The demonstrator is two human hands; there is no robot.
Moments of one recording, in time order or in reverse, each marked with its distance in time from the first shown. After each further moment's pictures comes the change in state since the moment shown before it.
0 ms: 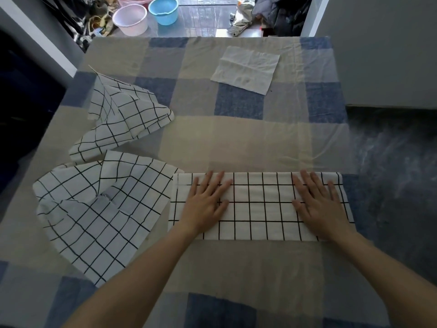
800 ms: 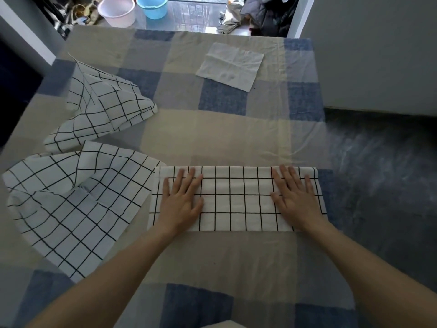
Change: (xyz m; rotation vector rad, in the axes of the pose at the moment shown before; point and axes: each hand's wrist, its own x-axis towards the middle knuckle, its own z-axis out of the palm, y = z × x) left_hand -0.020 0.008 0.002 -0.053 0.044 -0.174; right_hand 0.000 0.000 -0.001 -0.006 -0.011 -0.001
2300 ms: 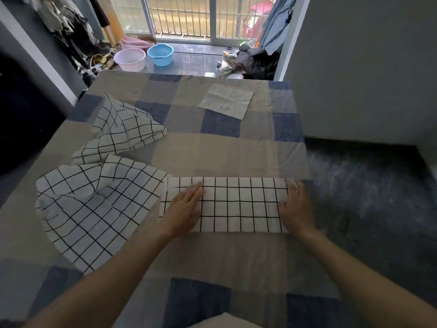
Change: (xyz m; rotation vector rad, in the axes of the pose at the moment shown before) left_hand -0.027 0.005 -0.042 -0.087 -0.076 0.167; right_hand -0.044 -0.019 -0.037 0.333 0.346 0.236
